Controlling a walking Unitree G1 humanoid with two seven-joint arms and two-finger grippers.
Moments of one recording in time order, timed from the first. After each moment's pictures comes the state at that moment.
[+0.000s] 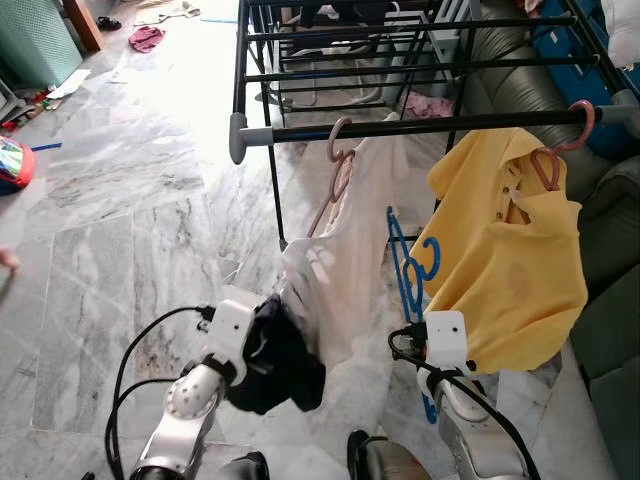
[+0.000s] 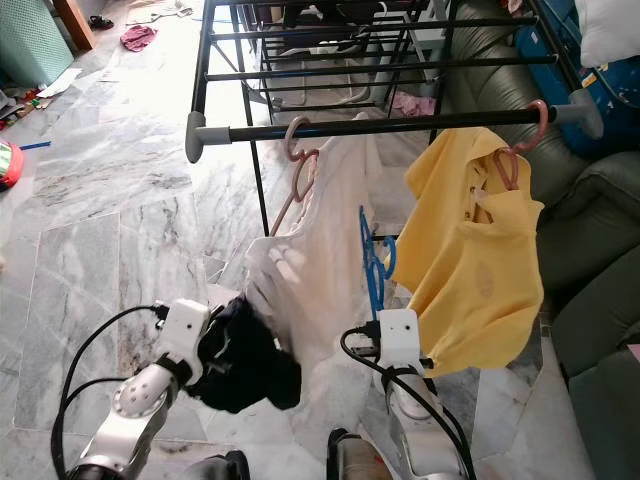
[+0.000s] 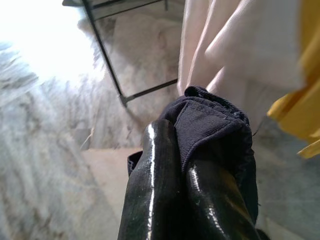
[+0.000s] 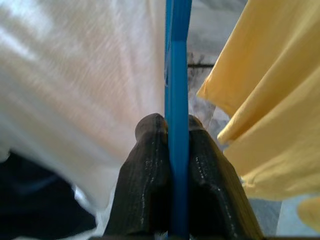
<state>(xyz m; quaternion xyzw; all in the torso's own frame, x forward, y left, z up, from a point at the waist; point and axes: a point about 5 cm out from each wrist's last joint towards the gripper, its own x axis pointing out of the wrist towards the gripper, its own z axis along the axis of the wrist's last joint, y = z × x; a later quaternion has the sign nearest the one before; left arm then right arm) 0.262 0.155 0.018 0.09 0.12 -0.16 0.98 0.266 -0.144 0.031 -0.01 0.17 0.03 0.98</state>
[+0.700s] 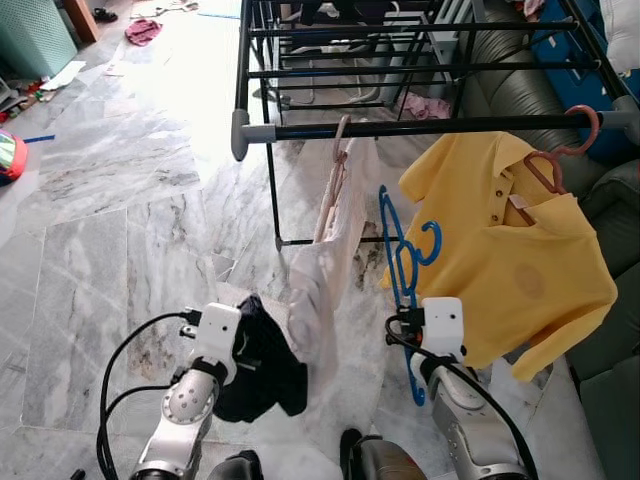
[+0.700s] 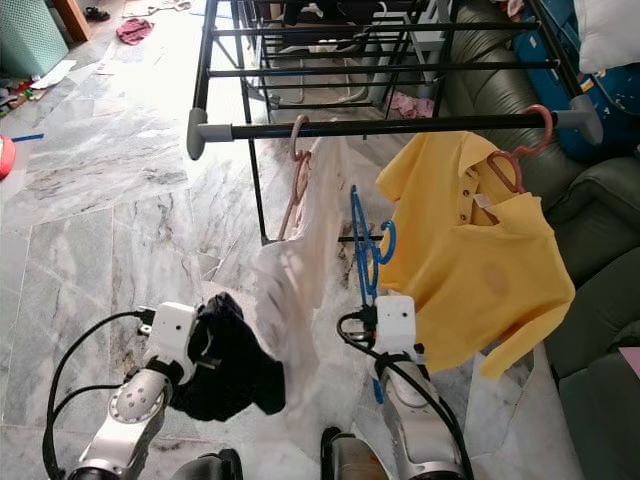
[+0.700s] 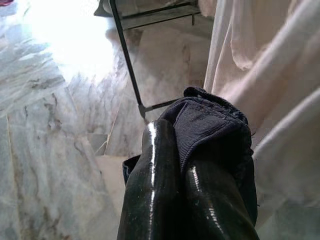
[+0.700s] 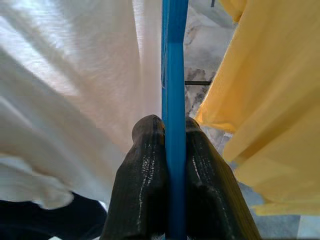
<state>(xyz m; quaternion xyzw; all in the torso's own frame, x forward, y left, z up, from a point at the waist) 0.276 0.149 0.029 0.08 0.09 -0.10 0.99 0.276 -0.132 0.043 0.02 0.14 0.07 0.99</state>
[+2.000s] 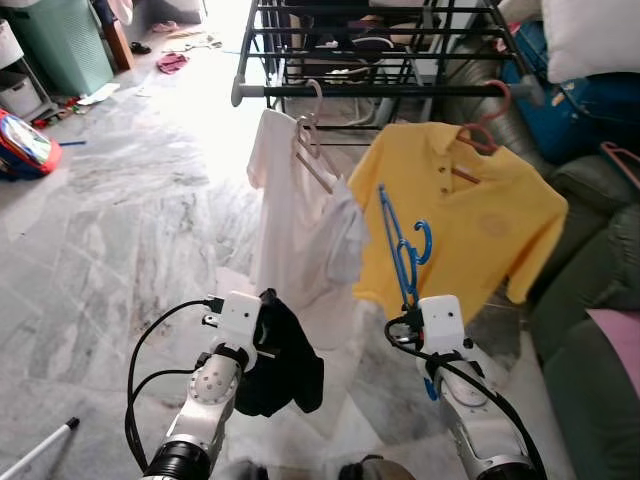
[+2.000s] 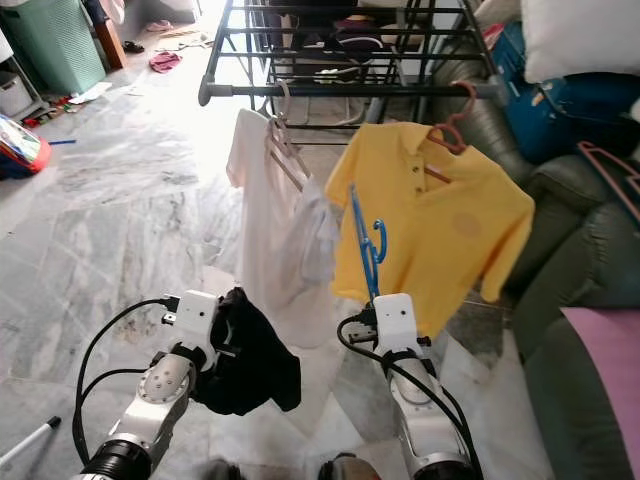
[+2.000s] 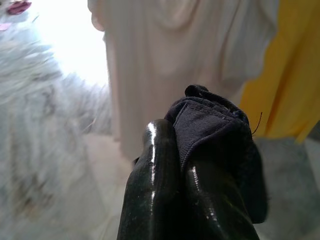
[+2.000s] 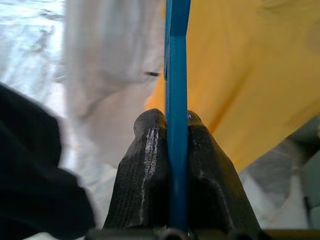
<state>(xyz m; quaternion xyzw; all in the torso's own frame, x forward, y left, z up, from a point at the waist) 0.286 0.136 0.019 0.09 0.12 -0.11 0.98 0.278 -0.133 0.033 -0.04 0.14 0.07 0.99</state>
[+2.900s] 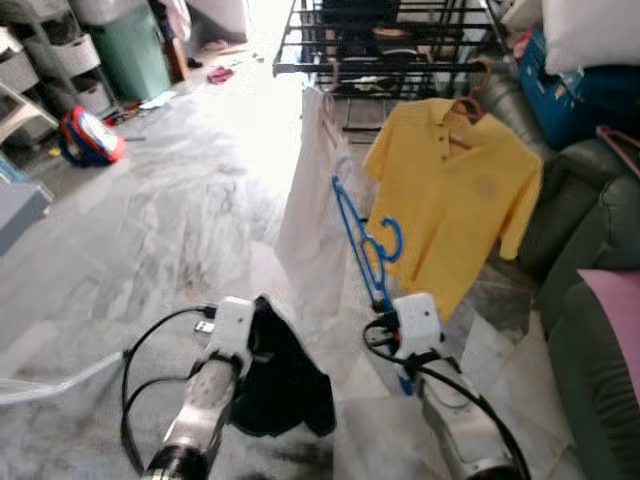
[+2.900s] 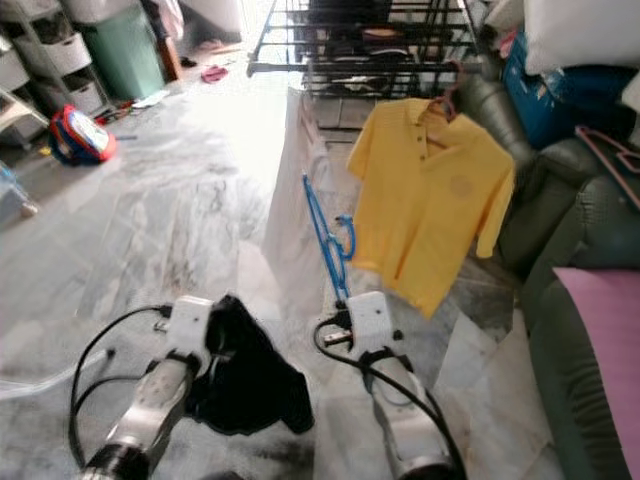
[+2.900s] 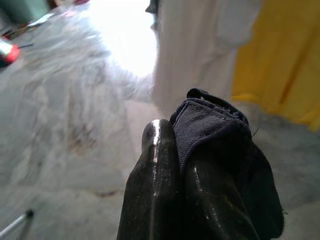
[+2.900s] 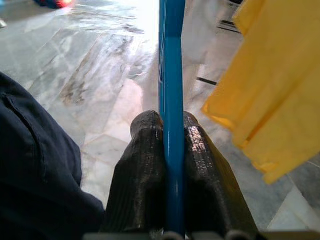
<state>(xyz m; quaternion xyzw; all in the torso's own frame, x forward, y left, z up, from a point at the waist) 0.293 0.145 0.024 0.09 0.11 -0.07 0.99 0.276 -0.111 0.044 -0.03 0.11 0.15 0.98</state>
